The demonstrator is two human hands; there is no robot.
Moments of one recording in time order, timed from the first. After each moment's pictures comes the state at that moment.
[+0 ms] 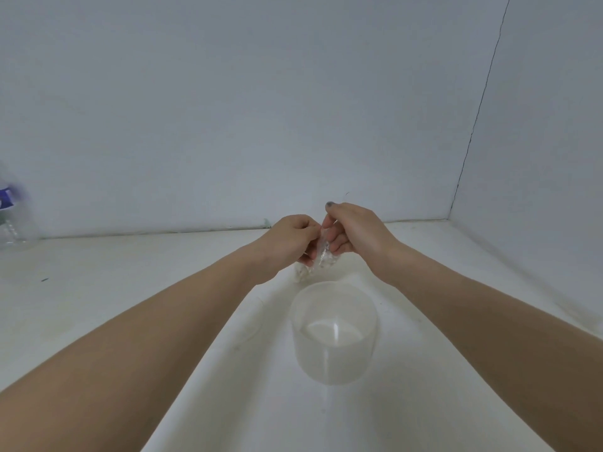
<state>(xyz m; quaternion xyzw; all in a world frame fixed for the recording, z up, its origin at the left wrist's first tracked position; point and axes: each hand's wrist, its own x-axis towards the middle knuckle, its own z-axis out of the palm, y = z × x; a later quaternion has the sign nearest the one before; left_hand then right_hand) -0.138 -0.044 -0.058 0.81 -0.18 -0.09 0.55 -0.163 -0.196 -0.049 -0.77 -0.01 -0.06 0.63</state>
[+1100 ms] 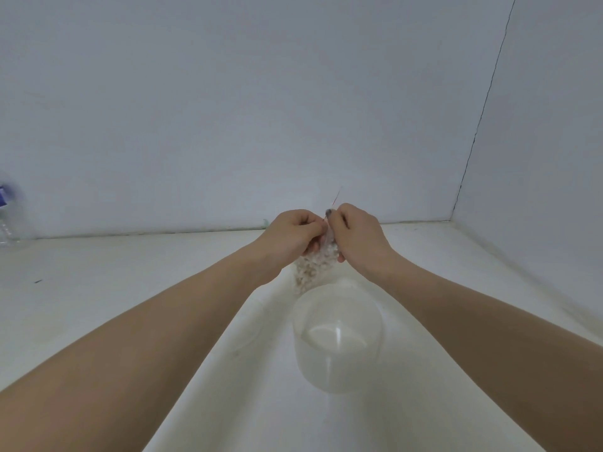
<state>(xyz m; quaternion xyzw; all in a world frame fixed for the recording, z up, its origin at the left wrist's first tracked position) -0.134 -0.046 -0.056 0.79 -0.17 -0.05 0.59 -0.153 -0.191 -0.063 -0.88 -0.02 -0.18 0.43</state>
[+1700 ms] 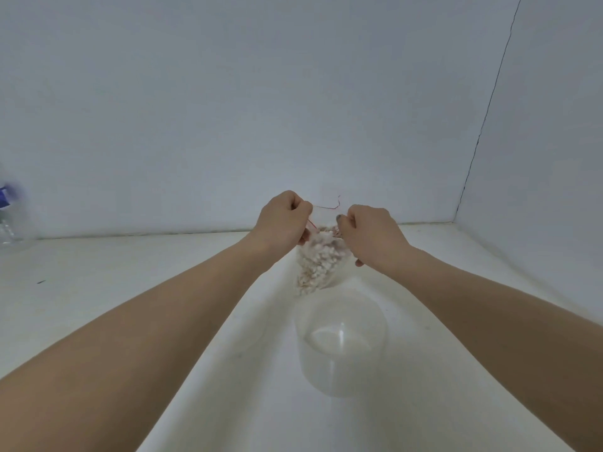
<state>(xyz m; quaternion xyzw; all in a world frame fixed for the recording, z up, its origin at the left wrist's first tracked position) -0.130 -0.041 -0.036 0.82 -0.11 0.05 0.56 -0.144 -0.204 -0.055 -0.95 0.02 -0.17 0.27</state>
